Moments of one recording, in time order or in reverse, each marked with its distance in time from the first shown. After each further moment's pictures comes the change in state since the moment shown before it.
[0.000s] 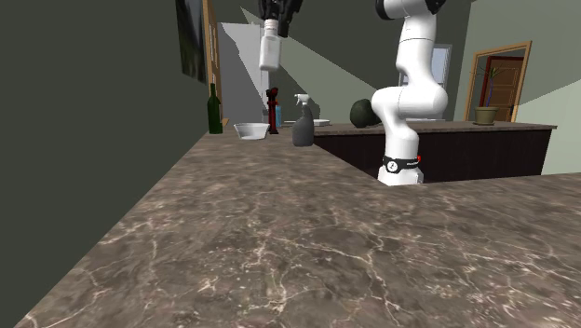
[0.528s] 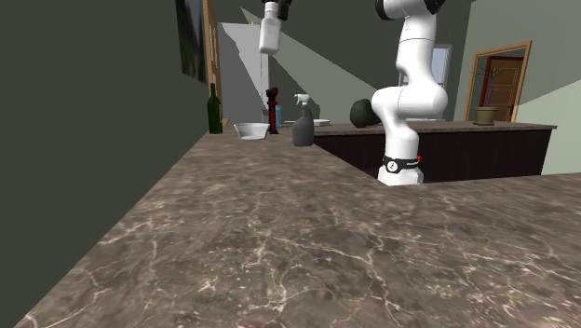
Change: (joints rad) arm -0.010 0.000 -0.013 0.096 0.001 -0.096 -0.023
